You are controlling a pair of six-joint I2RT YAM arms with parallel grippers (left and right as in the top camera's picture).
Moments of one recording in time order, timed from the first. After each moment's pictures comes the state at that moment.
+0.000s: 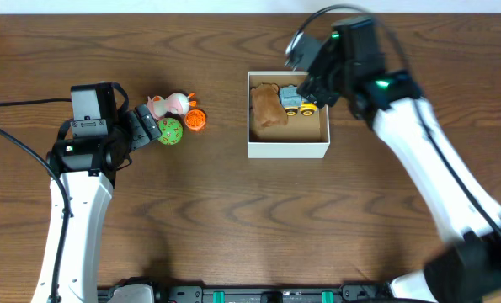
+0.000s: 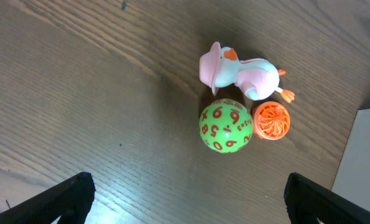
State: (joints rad) left arm 0.07 1.28 1.09 -0.78 -0.06 -0.38; right arm 0.34 1.63 1.52 -0.63 -0.08 -0.63
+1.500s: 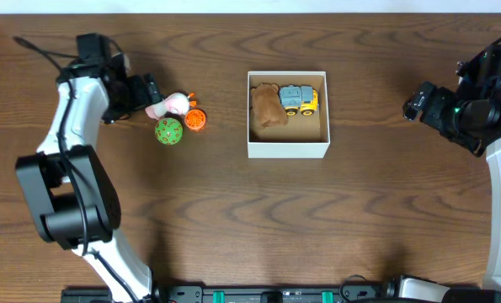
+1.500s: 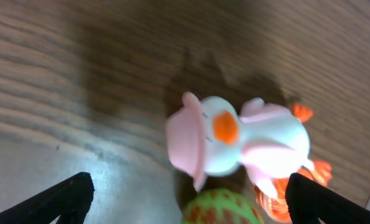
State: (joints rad) left arm 0.20 2.00 1.52 -0.76 0.24 -0.21; right arm -0.19 1.44 1.48 -1.14 -0.17 0.31
